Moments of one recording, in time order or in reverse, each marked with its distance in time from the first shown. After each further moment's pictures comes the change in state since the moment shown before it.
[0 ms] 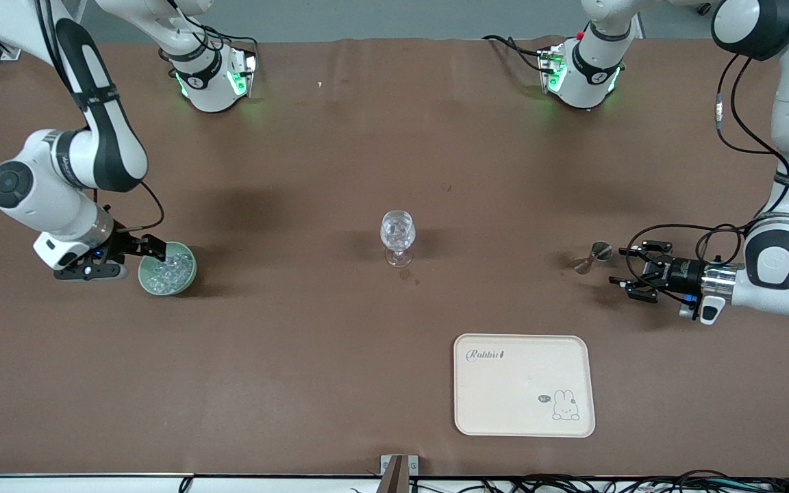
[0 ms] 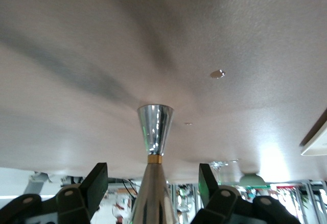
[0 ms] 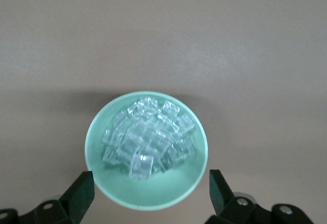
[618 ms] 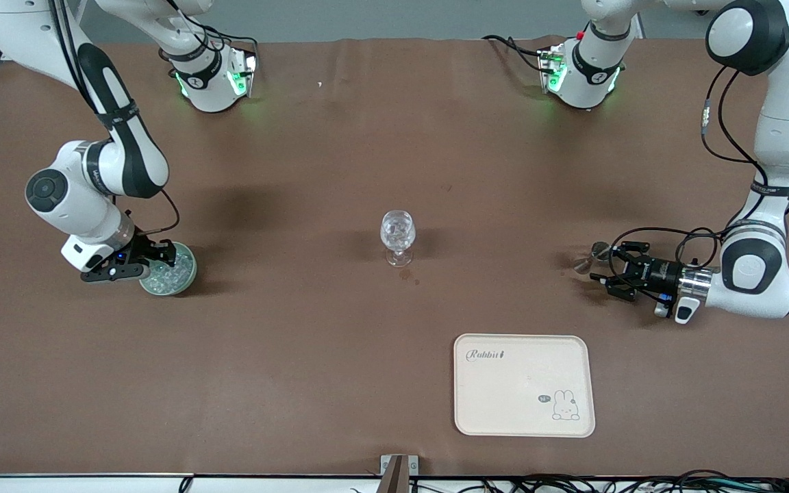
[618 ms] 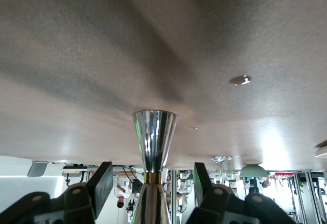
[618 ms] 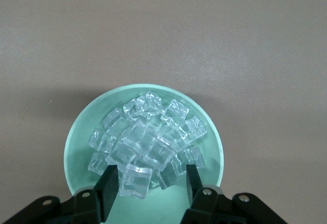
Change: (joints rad) left arm -0.009 0.048 -0.016 -0.010 -0.020 -0.010 0.001; right arm 0.004 0.047 0.000 -0.068 0.000 0.132 -0.047
